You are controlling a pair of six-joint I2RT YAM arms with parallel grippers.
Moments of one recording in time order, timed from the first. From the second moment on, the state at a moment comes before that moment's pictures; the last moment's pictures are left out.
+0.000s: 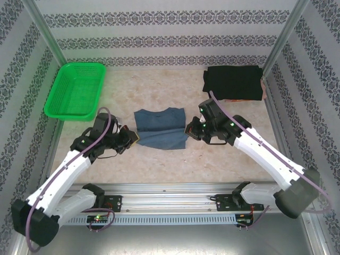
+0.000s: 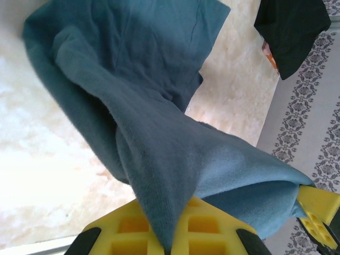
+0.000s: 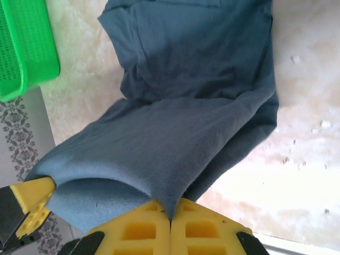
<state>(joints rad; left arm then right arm) -0.35 0.98 0.82 -0.64 0.41 -1.09 0.59 1.25 1.14 -0.81 -0.28 1.02</state>
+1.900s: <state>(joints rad) -0.03 1.88 1.33 -0.14 0.66 -1.10 0.22 2.21 1.91 -0.78 -0.53 0.81</state>
